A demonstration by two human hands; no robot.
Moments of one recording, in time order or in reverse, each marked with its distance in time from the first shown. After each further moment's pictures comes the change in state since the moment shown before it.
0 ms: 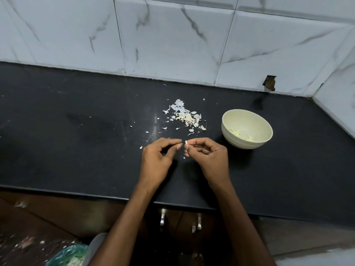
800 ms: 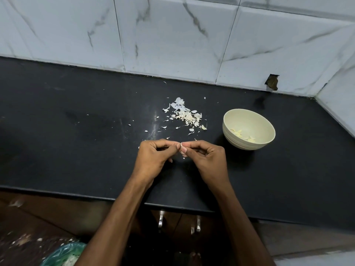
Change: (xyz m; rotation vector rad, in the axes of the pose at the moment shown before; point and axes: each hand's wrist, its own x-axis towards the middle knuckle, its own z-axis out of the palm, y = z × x) left_hand 0.008 0.002 -0.008 -0.293 -0.133 -0.236; right_hand 0.000 0.001 0.002 -0.084 -0.071 -0.035
